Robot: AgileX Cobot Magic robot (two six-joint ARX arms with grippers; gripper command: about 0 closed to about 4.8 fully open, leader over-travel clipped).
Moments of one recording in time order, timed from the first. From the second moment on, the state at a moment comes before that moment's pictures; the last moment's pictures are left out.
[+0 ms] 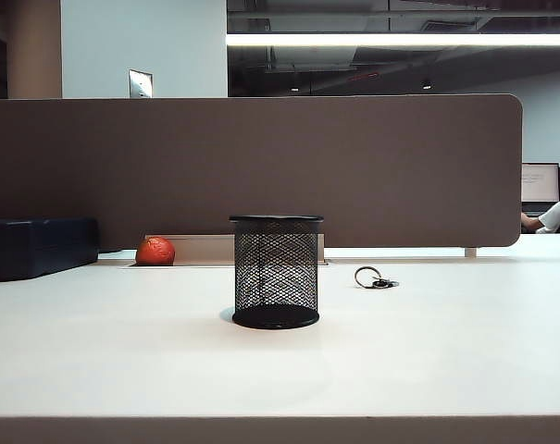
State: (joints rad) left arm -0.01 0.01 0.08 0.00 0.11 0.00; right arm -0.03 0.00 0.03 -0.04 -0.13 0.05
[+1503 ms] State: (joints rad) left arm -0.01 0.01 0.12 -0.02 0.36 0.00; right arm -0.03 0.12 0.54 -0.38 -0.13 0.24
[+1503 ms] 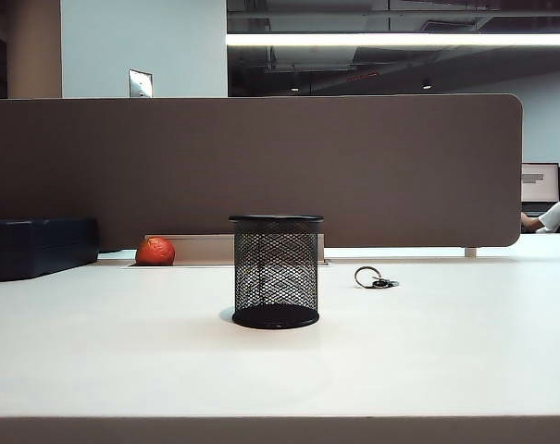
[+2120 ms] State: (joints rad) left arm -0.01 0.01 0.14 -0.04 0.36 0.00; right arm -0.03 0.80 1.12 -0.57 -0.36 0.24
